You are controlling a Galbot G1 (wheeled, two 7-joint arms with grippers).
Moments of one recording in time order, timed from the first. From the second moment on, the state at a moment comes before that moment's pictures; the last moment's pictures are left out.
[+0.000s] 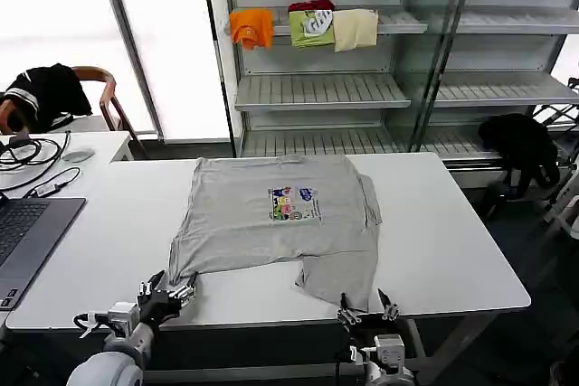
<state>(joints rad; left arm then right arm) 1.43 -1.27 -0.62 -2.01 -0.25 0.55 0.03 -1.46 1.23 0.13 2.16 0.26 -0.54 0.51</state>
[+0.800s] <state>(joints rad) 1.42 -1.29 -0.61 -2.01 -0.24 0.53 0.03 -1.45 1.23 0.16 2.14 0.30 -0.46 0.46</state>
